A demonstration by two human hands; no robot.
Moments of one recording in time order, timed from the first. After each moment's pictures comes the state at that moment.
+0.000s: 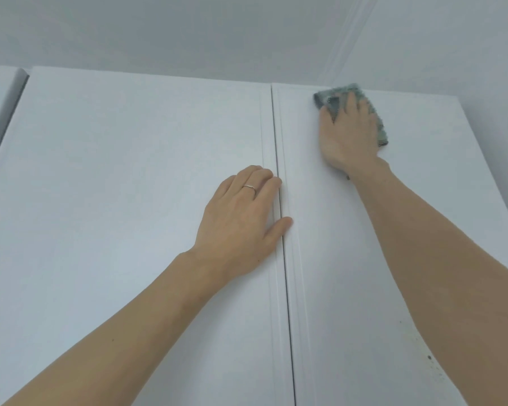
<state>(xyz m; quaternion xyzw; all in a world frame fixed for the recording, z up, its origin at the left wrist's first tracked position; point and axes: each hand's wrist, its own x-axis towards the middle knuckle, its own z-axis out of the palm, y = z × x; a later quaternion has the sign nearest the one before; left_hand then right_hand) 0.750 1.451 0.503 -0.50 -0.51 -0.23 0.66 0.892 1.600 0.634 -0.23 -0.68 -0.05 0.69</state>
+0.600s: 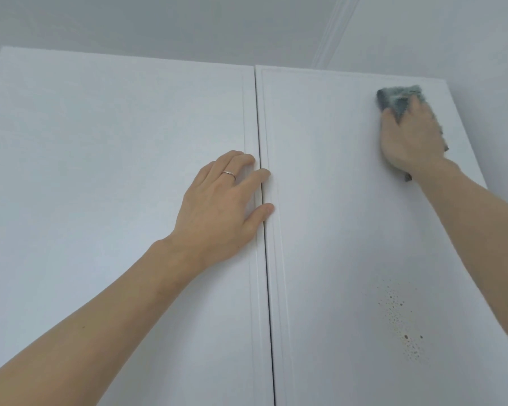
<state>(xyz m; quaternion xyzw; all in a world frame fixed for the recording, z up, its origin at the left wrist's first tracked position) 0.748 1.455 0.500 -0.50 -0.52 -0.22 0.66 0.974 1.674 0.595 -0.28 -0.65 0.00 0.71</state>
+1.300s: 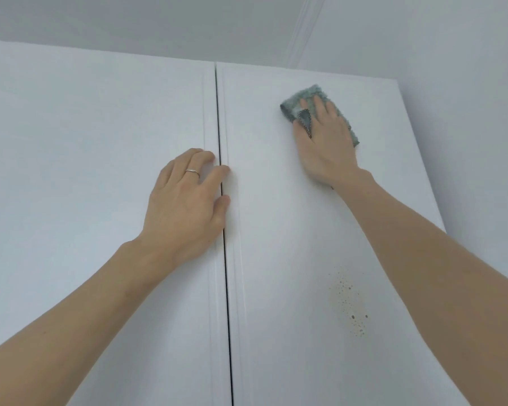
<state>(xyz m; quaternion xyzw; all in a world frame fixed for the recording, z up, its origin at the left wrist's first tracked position) 0.765 1.462 0.491 -0.46 -0.54 -0.23 0.66 0.939 1.647 0.577 -0.18 -0.72 -0.09 0.66</state>
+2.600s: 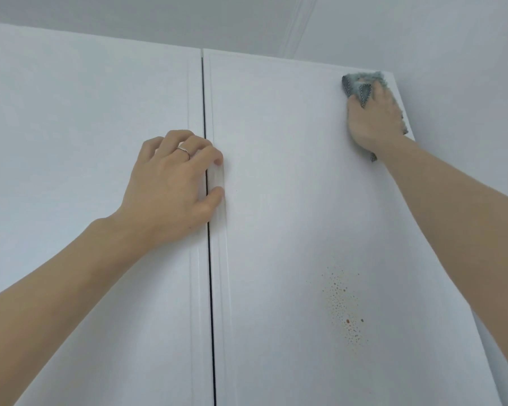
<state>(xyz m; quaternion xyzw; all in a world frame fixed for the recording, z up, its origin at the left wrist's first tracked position) 0.764 1.466 0.515 -0.50 -0.51 -0.22 0.67 1.001 1.704 0.608 -0.30 -0.67 0.02 0.68</state>
